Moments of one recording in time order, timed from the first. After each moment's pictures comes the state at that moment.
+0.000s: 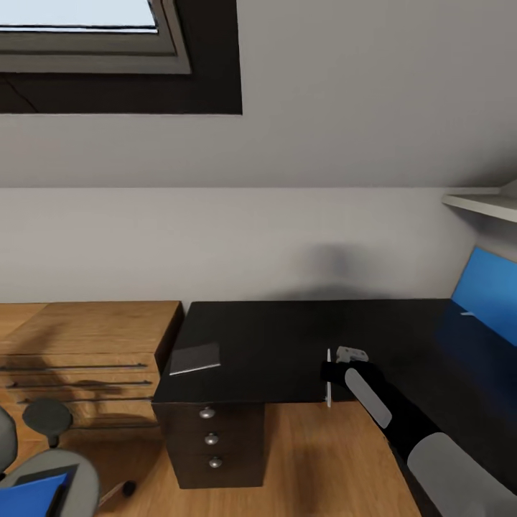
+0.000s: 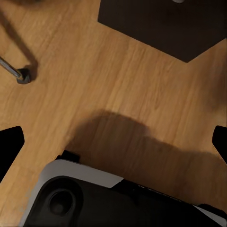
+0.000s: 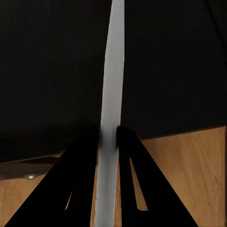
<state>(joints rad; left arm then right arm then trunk) 0.00 0.04 -0.27 -0.31 0.69 -0.37 -0.06 -0.68 -0.16 0.45 -0.92 -0.83 0.58 -0.41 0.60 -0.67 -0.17</state>
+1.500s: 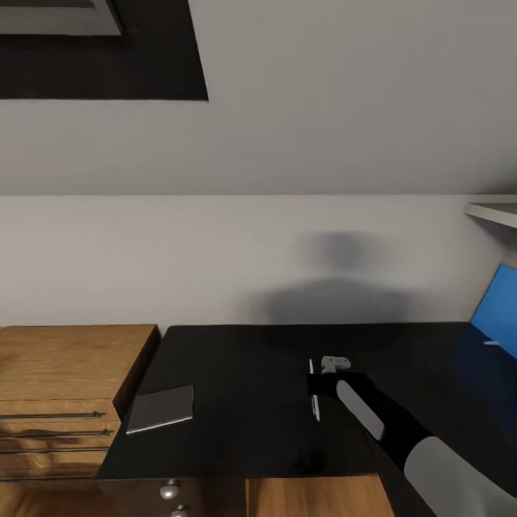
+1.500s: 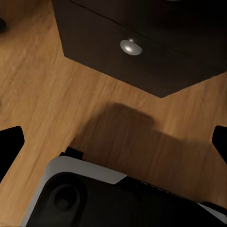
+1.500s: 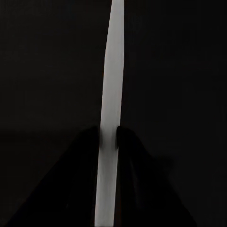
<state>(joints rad) 0.00 0.04 -0.26 -0.30 0.70 -0.38 -0.06 -0.68 -0.16 0.59 -0.88 -0.82 0.58 -0.26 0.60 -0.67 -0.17</state>
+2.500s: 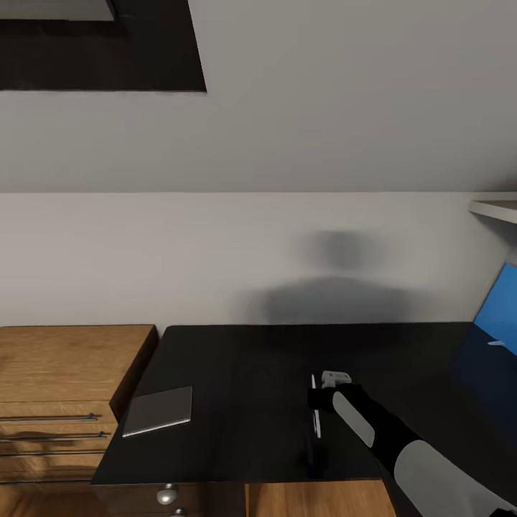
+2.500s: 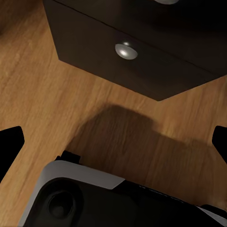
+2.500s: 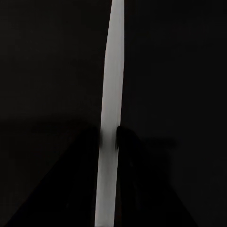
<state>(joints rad) 0.00 0.04 -0.26 -0.30 0.69 -0.38 -0.07 -0.68 -0.11 0.58 -0.71 -0.81 0.53 -0.26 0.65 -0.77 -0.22</state>
